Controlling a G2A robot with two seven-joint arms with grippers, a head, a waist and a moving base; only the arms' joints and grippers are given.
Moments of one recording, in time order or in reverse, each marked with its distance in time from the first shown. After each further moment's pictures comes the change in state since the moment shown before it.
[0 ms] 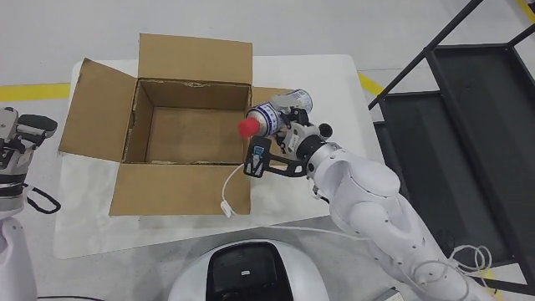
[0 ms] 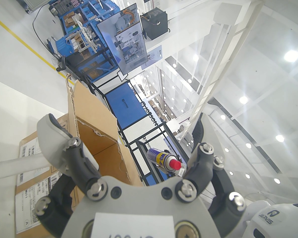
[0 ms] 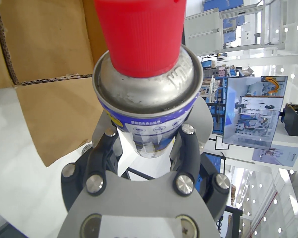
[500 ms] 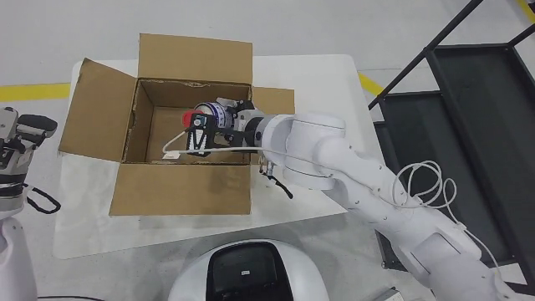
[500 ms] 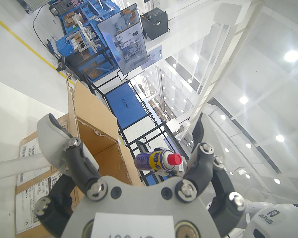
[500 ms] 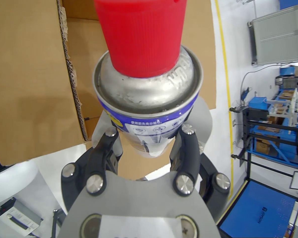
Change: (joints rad) left arm 0.000 0.000 0.000 0.000 0.000 0.000 0.000; right arm 0.464 -0.123 -0.244 0.317 0.671 0.181 0.351
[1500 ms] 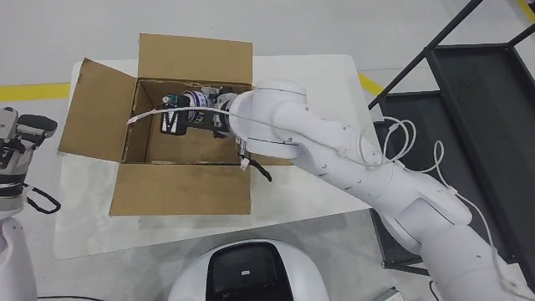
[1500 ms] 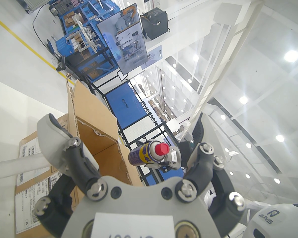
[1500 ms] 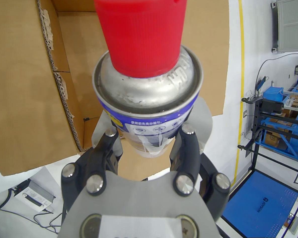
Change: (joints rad) left arm 0.000 0.000 0.000 0.000 0.000 0.000 0.000; right arm 0.285 -0.101 -0.170 0.248 0.155 0.073 0.110
